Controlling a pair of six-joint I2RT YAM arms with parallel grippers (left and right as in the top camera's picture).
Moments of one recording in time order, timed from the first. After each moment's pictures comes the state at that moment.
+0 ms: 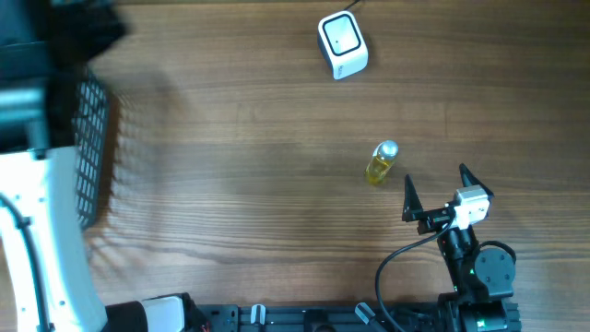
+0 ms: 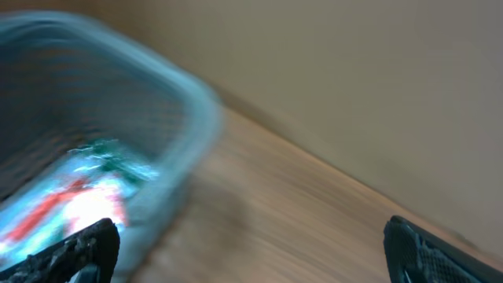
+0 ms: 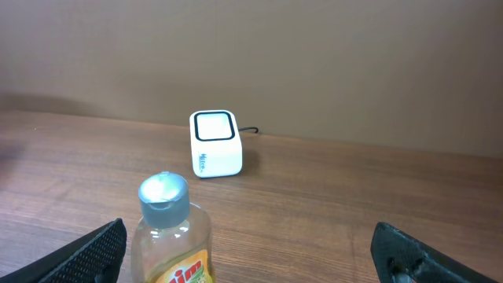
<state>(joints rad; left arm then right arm) 0.12 1.49 1.94 -1.00 -0.24 -0.37 0.10 0.01 0.01 0.00 -0.09 -0.03</state>
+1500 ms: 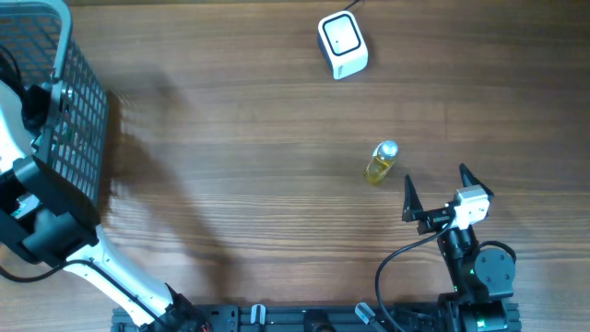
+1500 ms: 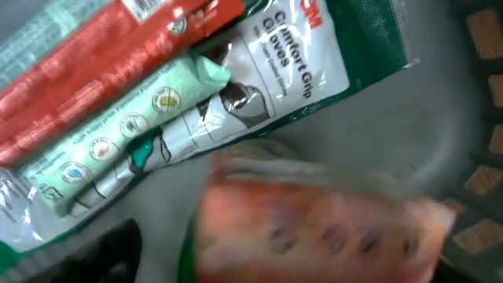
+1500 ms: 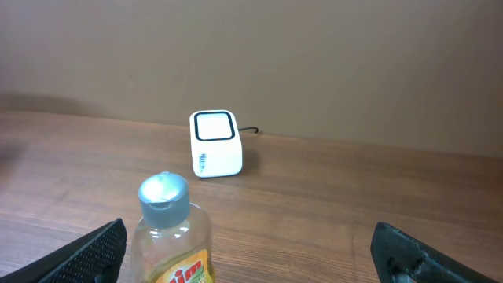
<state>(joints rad) 0.59 2.14 1.89 -1.08 -0.08 -0.44 0.10 0.01 0.01 0.00 -0.09 -0.03</state>
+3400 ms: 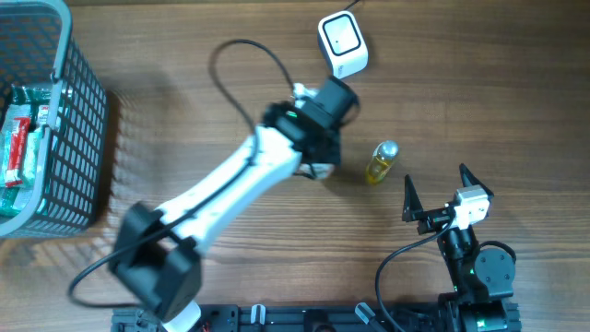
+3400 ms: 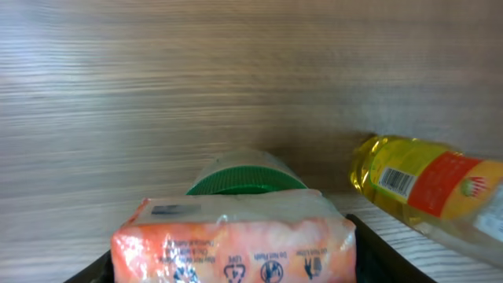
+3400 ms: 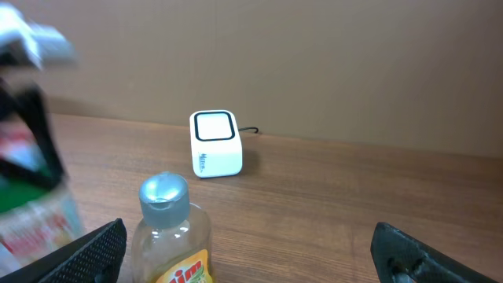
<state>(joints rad) -0.74 1.80 1.49 -0.92 -0.11 -0.69 0.10 0.01 0.01 0.00 -0.09 -0.03</state>
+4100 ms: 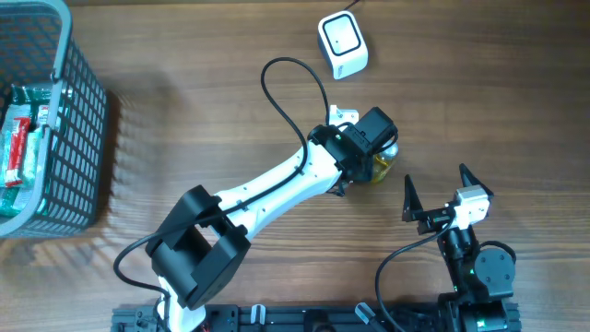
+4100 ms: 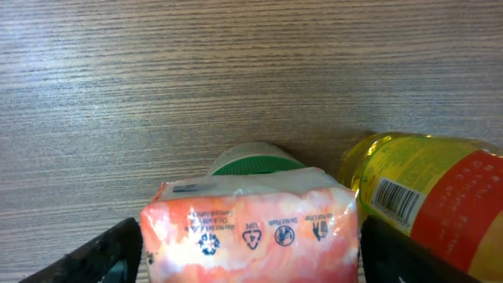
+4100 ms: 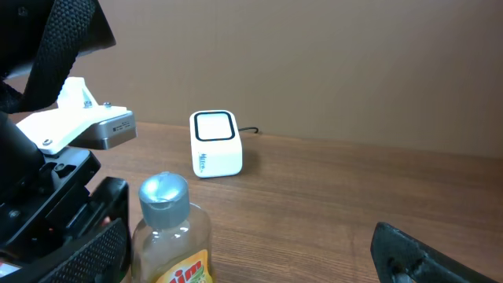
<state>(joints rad) -0.88 1.94 1.48 -0.81 -0.22 -0.77 0.10 0.01 0.01 0.00 -0.09 -0.03</state>
